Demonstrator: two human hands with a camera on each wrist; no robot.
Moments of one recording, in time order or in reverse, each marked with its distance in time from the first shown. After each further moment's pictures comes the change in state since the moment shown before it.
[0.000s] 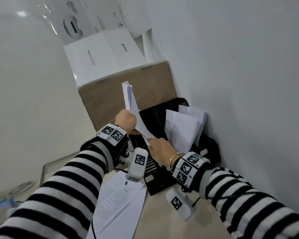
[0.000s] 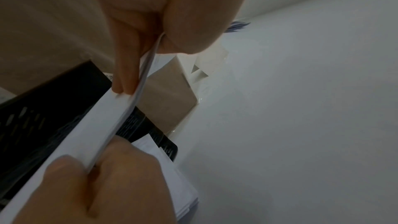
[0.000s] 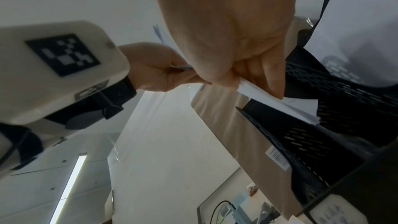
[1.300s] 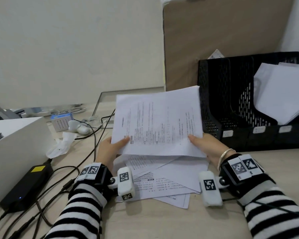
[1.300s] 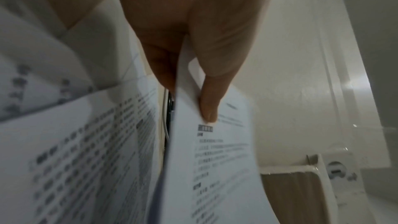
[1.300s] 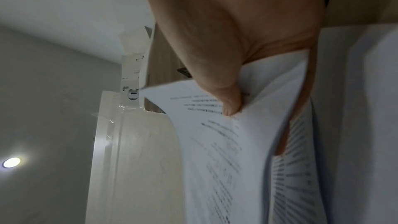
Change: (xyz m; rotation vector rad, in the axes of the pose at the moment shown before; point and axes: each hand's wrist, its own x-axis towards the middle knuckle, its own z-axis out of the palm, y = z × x) left_hand -0.133 -0.381 -0.105 -0.715 0.265 -0.347; right_hand -0.011 -0.037 0.192 0.900 -0.245 0.418
